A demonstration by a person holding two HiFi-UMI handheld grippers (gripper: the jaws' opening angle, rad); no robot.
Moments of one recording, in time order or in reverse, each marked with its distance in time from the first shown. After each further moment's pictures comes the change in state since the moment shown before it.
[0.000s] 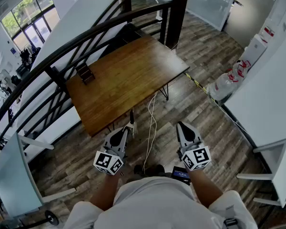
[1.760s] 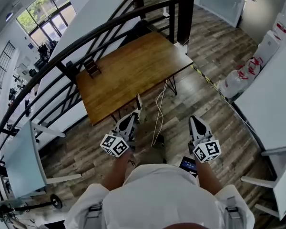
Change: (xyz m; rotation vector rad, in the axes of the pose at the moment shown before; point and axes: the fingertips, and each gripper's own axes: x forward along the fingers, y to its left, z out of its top) left arm 0.058 -0.094 -0.021 -0.201 -0.040 0.032; right arm -0.089 -0.125 0.000 0.137 -0.039 0.055
